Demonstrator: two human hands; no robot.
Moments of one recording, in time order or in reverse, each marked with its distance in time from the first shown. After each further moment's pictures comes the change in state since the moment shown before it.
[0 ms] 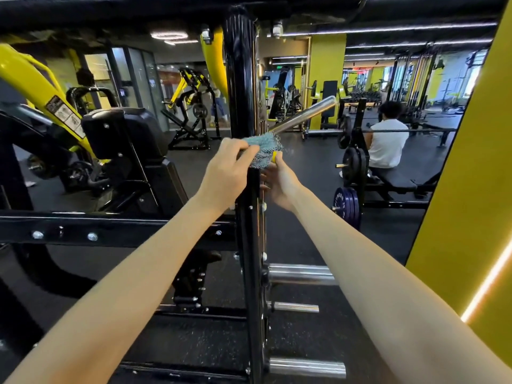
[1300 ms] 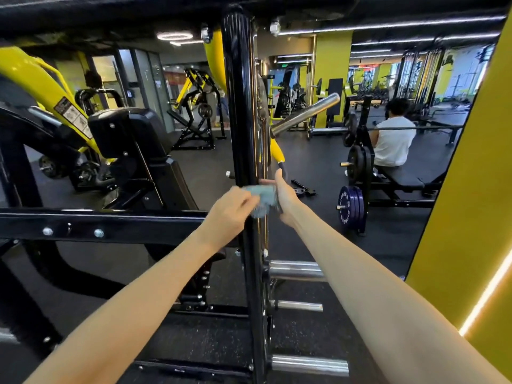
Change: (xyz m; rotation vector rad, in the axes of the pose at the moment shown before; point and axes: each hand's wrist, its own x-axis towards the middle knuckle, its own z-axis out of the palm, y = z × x) left_hand -0.082 0.019 0.010 -0.015 -0.226 0.146; right_hand -0.011 0.037 -0.016 -0.120 0.090 0.094
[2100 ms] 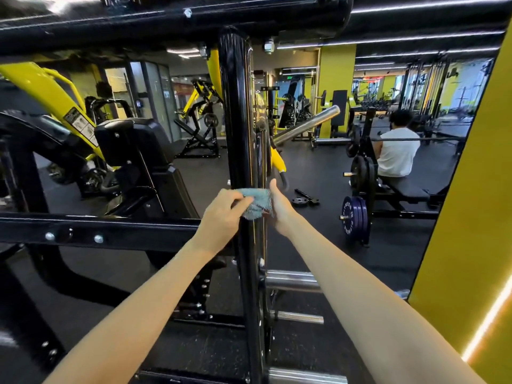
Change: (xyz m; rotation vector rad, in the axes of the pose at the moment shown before) left_hand 0.013 0.004 -0.007 -0.059 -0.017 -0.309; right_hand 0.005 -0.002 -0.001 0.018 -0.045 0.001
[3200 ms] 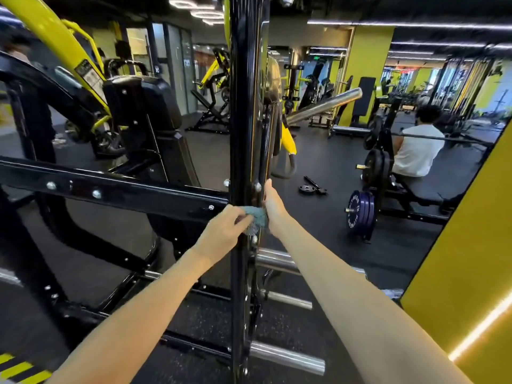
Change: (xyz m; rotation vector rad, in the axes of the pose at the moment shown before) left_hand -0.075 0.039 0.040 -0.050 -0.220 -0.214; right_hand 0.001 0.058 -0.009 -0.060 0.020 0.098
